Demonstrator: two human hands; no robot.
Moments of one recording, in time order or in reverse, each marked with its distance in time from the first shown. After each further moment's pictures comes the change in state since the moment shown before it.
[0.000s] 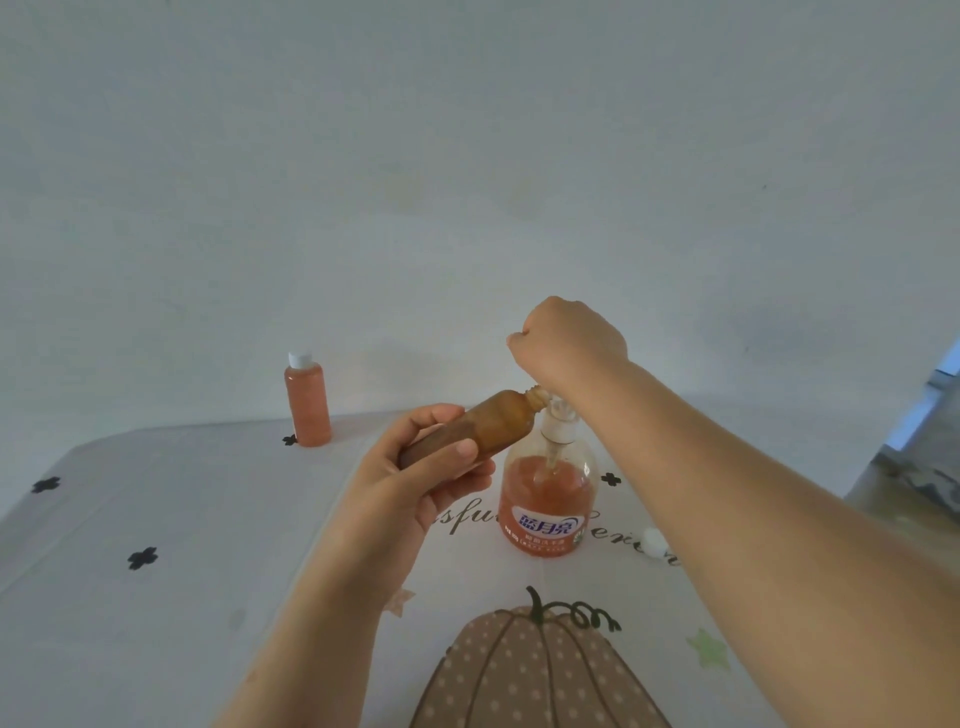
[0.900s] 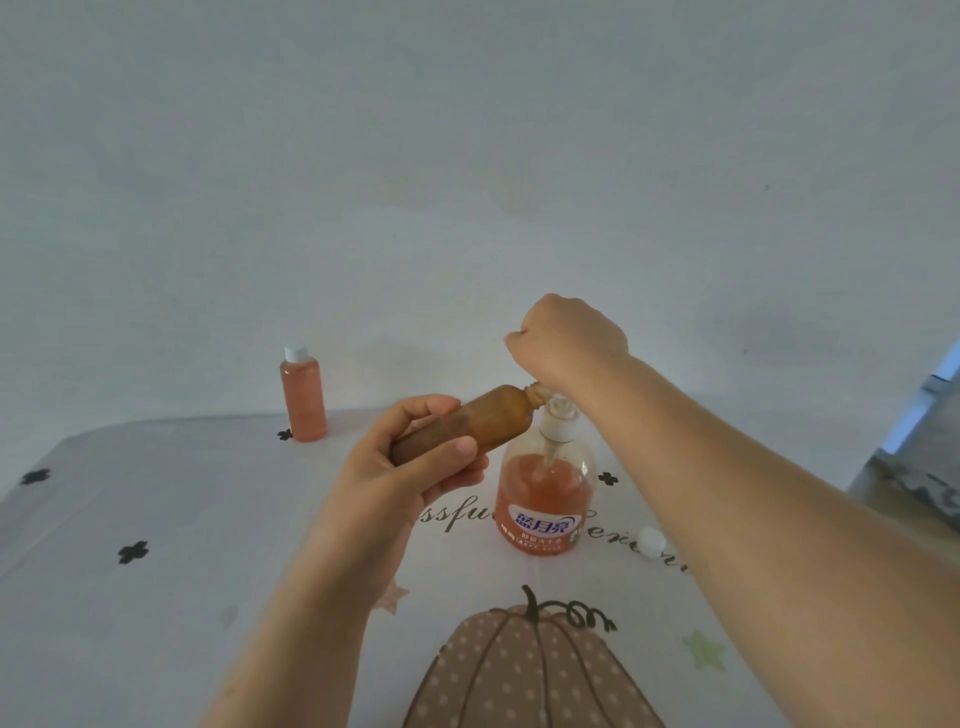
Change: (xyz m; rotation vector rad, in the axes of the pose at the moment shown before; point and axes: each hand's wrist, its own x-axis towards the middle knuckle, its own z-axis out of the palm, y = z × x) left_hand -0.005 0.006 0.004 0.079 0.030 0.049; right_hand 0.000 0.000 -0.002 -0.019 -0.022 -0.016
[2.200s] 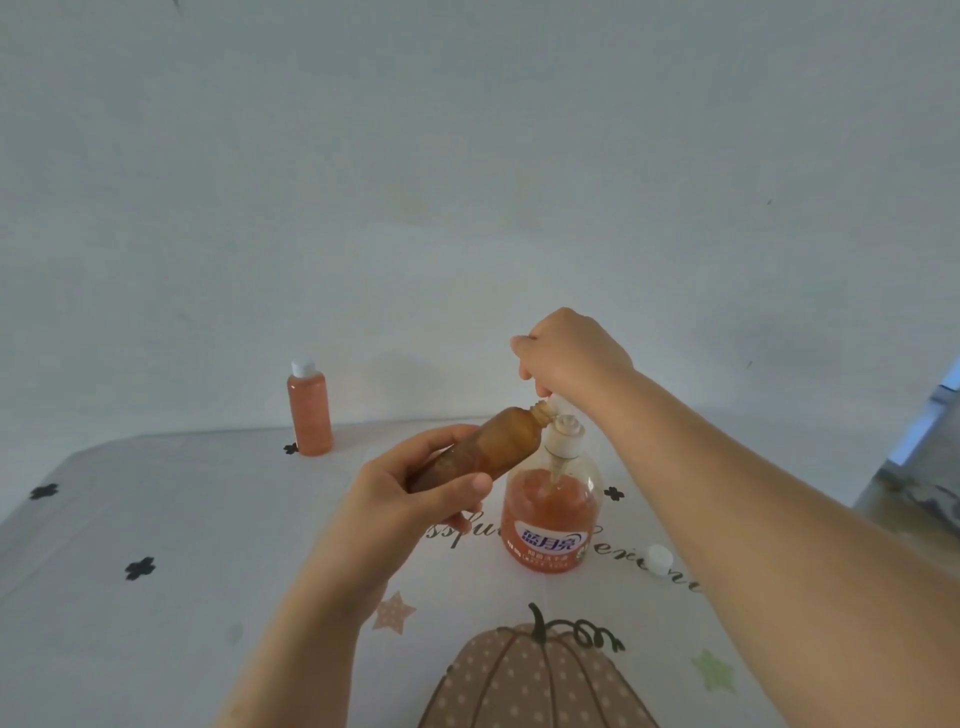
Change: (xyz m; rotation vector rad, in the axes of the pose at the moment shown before) left_hand -0.001 0.002 -0.006 0.346 -0.060 -0.006; right_hand 0.008 0.002 0.001 0.214 -0.074 0.067
